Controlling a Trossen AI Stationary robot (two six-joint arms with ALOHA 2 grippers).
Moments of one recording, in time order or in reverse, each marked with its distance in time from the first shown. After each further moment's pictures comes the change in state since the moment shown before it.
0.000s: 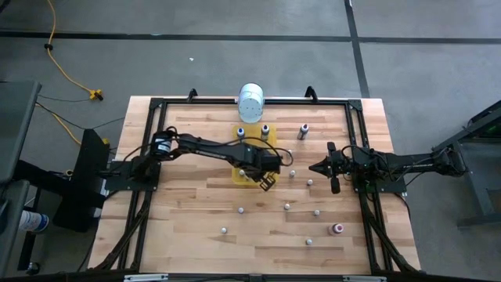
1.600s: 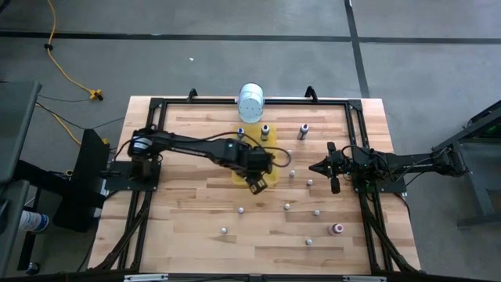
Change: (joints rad) left arm -0.060 -0.212 0.004 -0.089 -0.014 0.188; right arm 0.000 0.000 0.000 -0.001 0.000 0.000
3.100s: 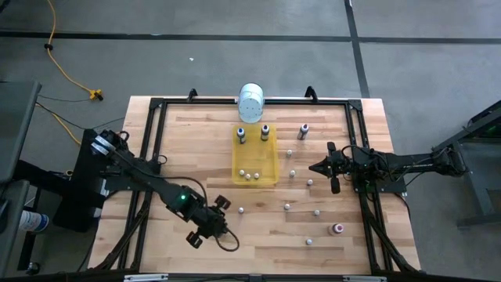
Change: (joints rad) left arm -0.480 -0.321 -0.659 0.504 0.123 0.692; right arm 0.000 0.000 0.000 0.000 0.000 0.000
